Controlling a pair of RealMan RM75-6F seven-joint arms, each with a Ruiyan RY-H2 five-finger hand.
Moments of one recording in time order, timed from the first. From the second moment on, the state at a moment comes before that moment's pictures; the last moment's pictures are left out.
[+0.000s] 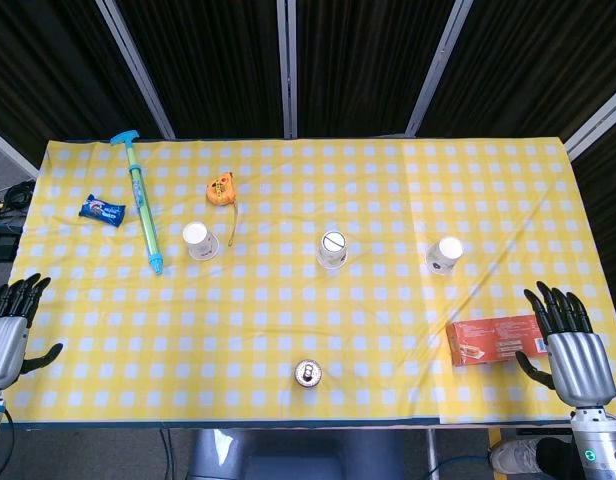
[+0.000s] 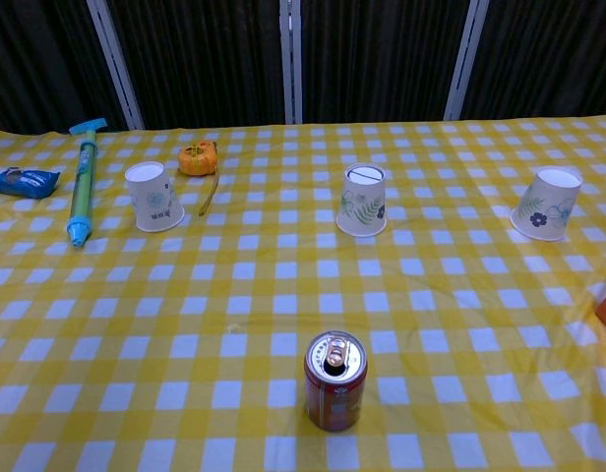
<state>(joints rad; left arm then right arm) -0.11 -1.12 -0.05 -1.68 1.39 1.40 0.15 0.08 -1.16 0.06 -1.60 -1.54 1.51 -0.09</state>
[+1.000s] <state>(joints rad) -0.21 -1.12 -0.12 -1.66 1.33 1.29 0.14 0.08 -1.14 0.06 -1.61 -1.54 1.51 -0.04</state>
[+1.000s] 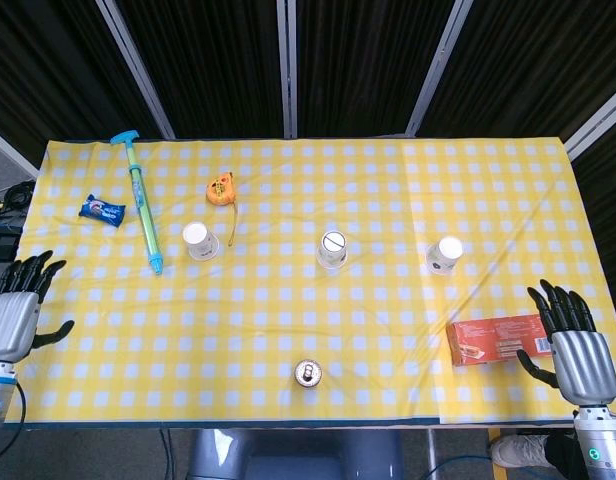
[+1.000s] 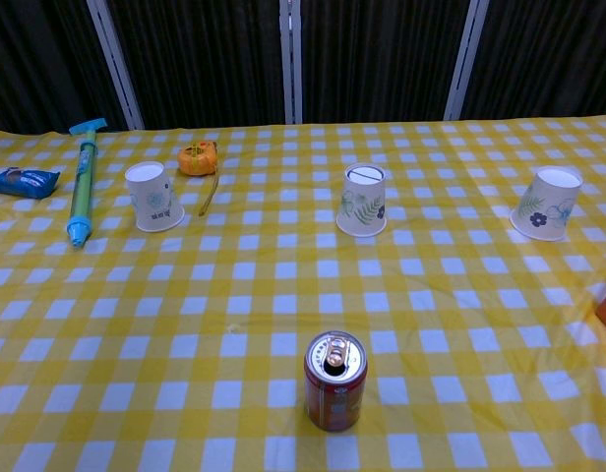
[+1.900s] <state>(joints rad) -0.73 -1.25 -0.27 -1.47 0.75 0.77 0.45 0.09 -1.14 0.06 -1.60 -1.51 1.47 0.00</state>
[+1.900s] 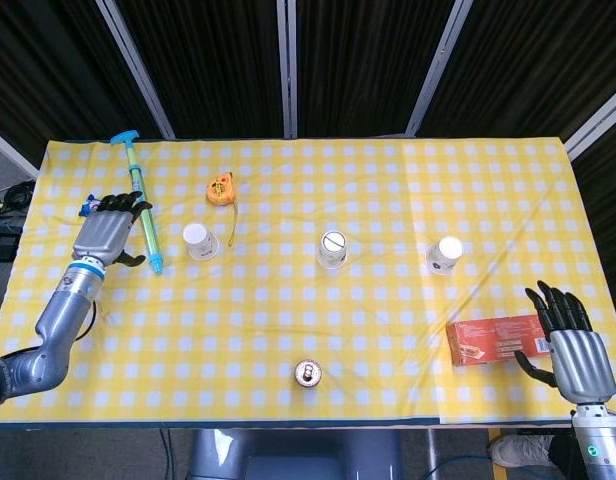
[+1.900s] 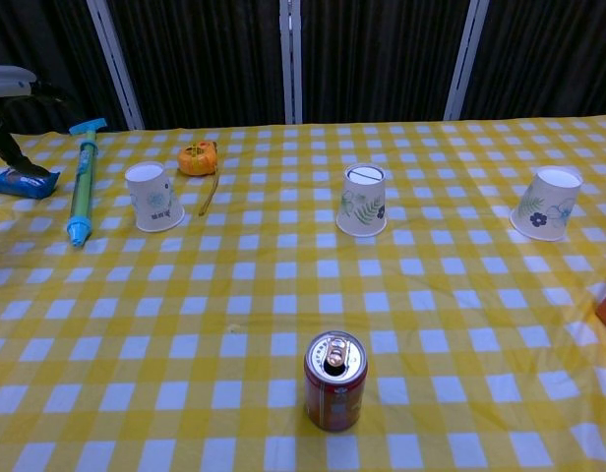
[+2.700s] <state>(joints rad) -0.98 -1.49 -0.20 -1.23 0.48 0.74 0.61 0.08 -1.11 0.08 -1.58 -1.48 1.46 0.09</state>
